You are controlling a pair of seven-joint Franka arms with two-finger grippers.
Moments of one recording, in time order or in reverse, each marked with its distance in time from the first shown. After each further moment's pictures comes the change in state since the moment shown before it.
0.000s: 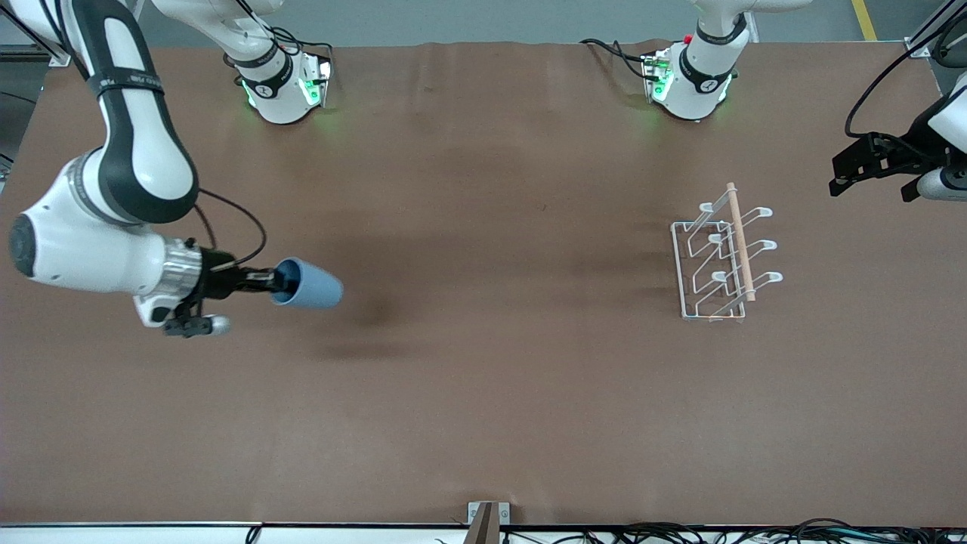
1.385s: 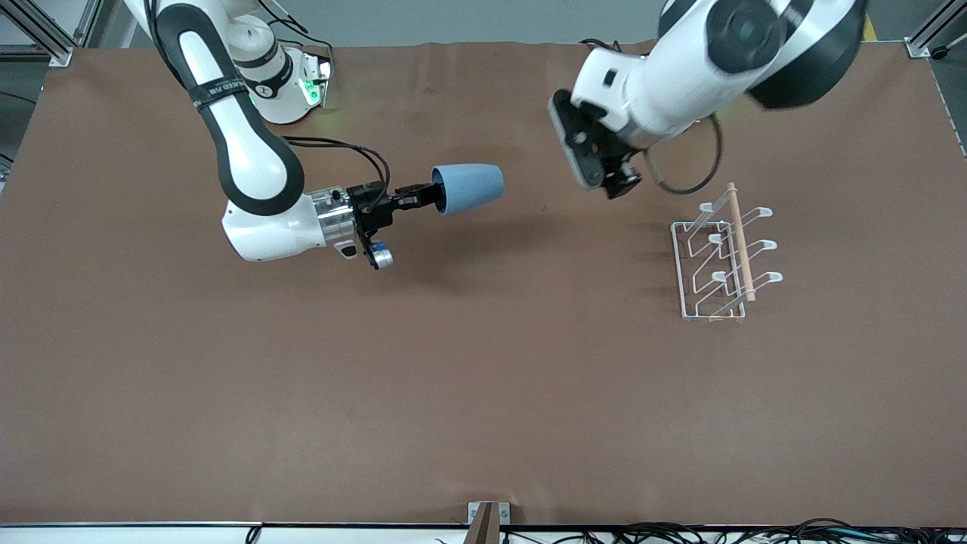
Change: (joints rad) left arm -0.206 0.241 -0.351 0.009 -0.338 0.052 0.544; right arm 0.288 0.007 0.002 -0.207 0.820 -0.144 -0.014
